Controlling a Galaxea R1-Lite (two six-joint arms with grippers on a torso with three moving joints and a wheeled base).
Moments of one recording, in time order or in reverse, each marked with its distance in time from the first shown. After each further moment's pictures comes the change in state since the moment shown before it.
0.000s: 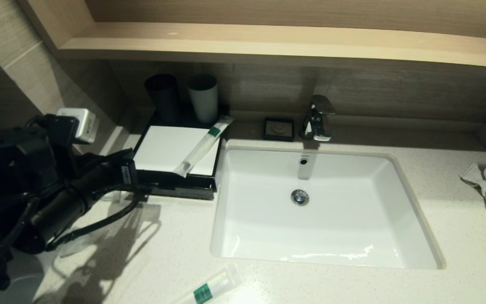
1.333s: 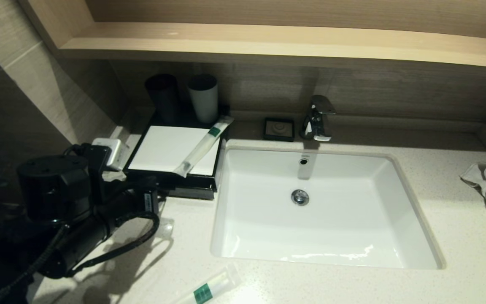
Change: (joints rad) left arm -0.107 0.059 0.073 0.004 0.005 -0.069; right arm 0.000 0.000 0.000 0.000 0.000 0.000
